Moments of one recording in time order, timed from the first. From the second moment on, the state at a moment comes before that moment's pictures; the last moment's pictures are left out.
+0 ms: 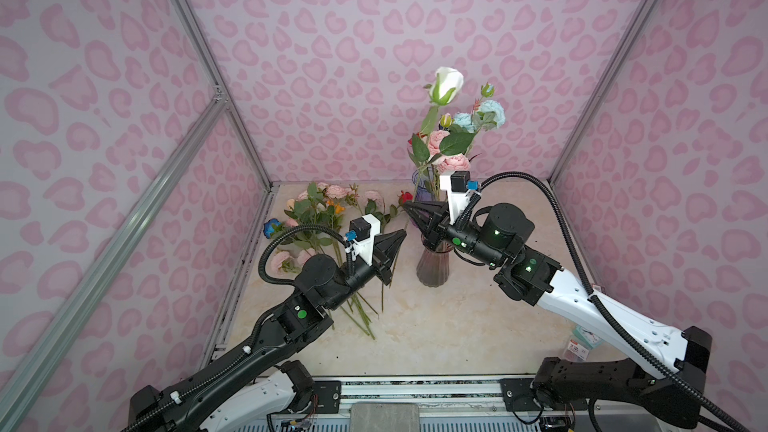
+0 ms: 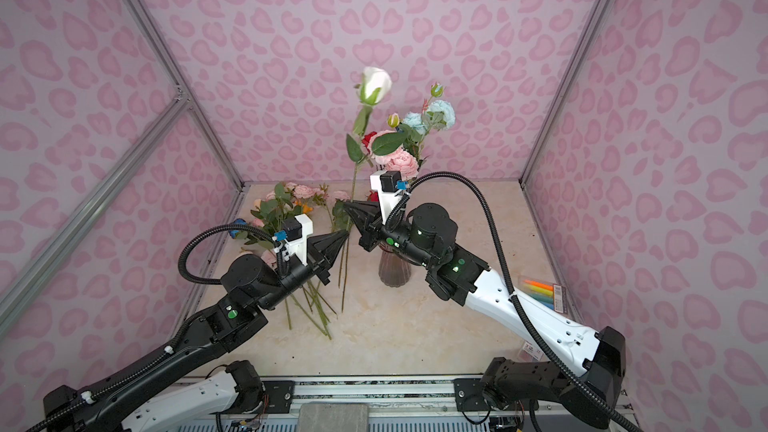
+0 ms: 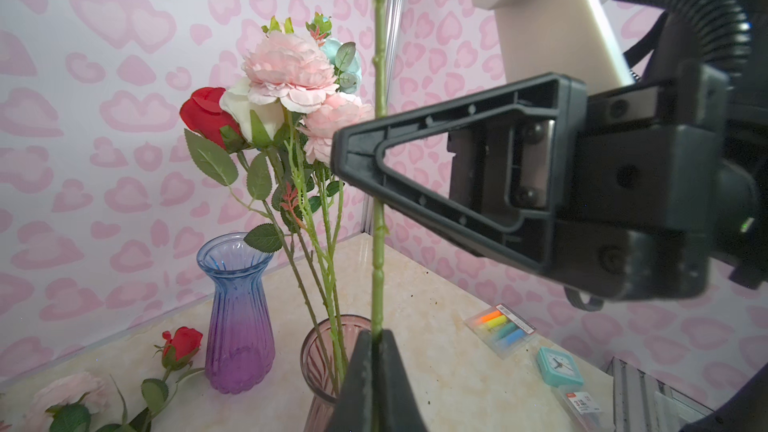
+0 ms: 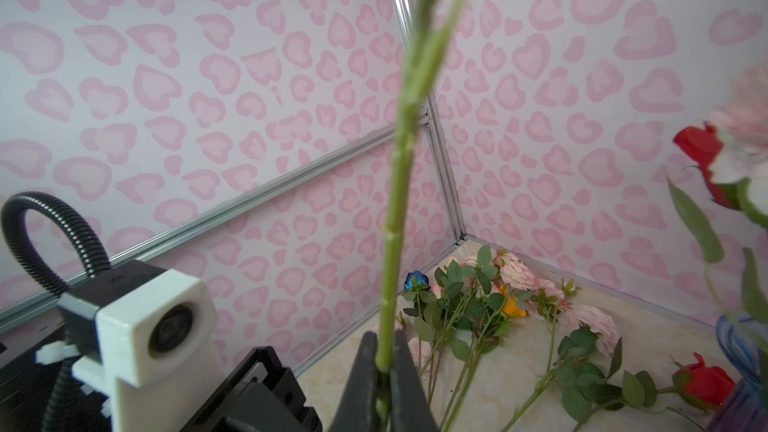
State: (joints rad) left arm -0.83 0.89 0.75 0.27 0.04 -0.14; right arm 0.86 1.25 1.21 0.14 -0.14 0.35
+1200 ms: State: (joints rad) left arm -0.71 0.81 0.69 -0.19 -0.71 -0.55; right arm 0.65 1.14 1.24 0.05 0.11 0.19
